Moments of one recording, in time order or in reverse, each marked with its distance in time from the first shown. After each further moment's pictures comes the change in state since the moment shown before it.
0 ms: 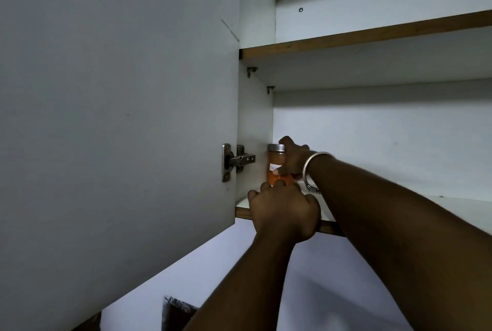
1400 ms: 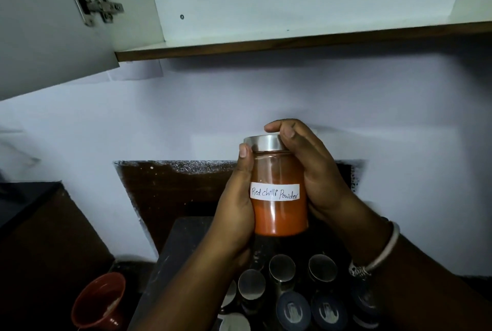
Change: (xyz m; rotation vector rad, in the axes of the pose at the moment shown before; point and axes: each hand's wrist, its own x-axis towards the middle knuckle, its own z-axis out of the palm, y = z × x) left_hand -0.352 0.142 -0.082 -1.671 -0.652 -0.461; right_hand -0.552 0.069 -0.002 1.391 0.193 0.092
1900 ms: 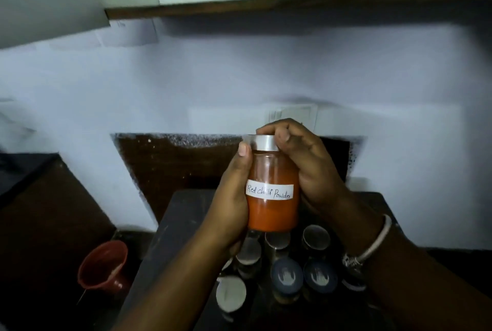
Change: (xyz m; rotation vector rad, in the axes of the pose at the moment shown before) left_hand -0.022 -0.028 -0.015 0.010 0.008 -0.017; right_hand -0.026 0.035 -0.002 0.050 -0.045 0.009
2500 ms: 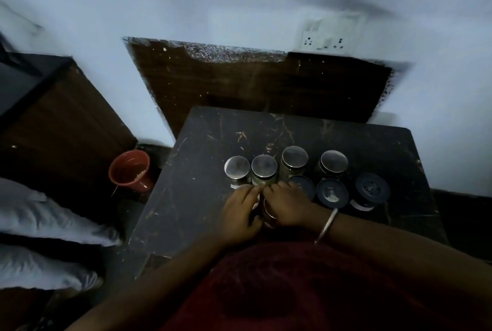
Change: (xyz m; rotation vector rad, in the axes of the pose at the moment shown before) left_hand -0.106 -0.226 -0.120 1.186 -0.057 0.007; right_hand -0.152 0.249 -0.022 -1.580 -0.885 0.301
